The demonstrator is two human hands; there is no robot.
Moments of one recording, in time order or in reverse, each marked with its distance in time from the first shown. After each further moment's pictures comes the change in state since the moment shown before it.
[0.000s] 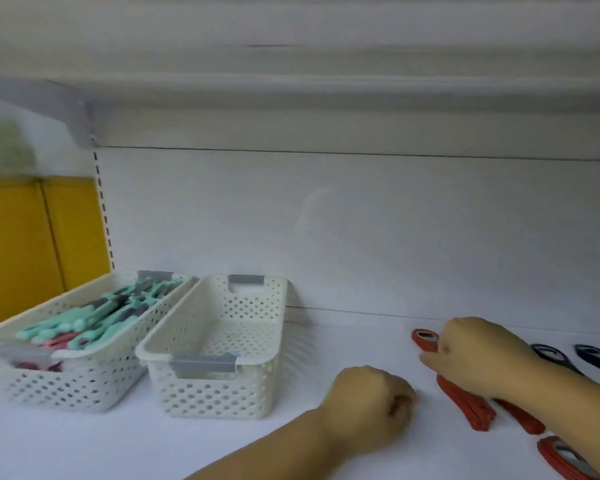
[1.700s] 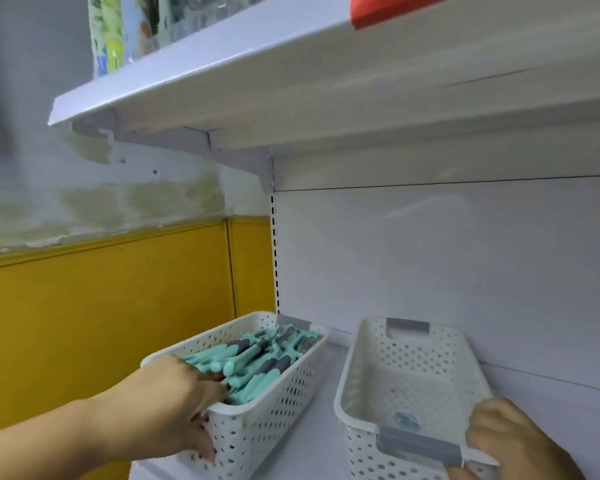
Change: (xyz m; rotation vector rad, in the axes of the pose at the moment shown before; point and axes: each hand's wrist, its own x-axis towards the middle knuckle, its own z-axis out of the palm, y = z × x) left_hand -0.260 -0.154 -0.285 1.010 -0.210 -0.204; right_hand 0.097 -0.095 0.099 0.631 0.414 -0.890
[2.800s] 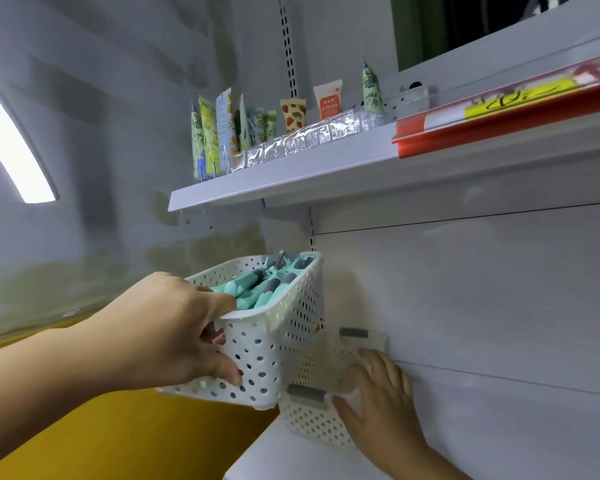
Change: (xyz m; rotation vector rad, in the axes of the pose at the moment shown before) left_hand -0.052 -0.032 -0.189 -0.039 0.226 -0.086; right_hand 0.121 -0.237 0.149 -0.029 0.080 0.149
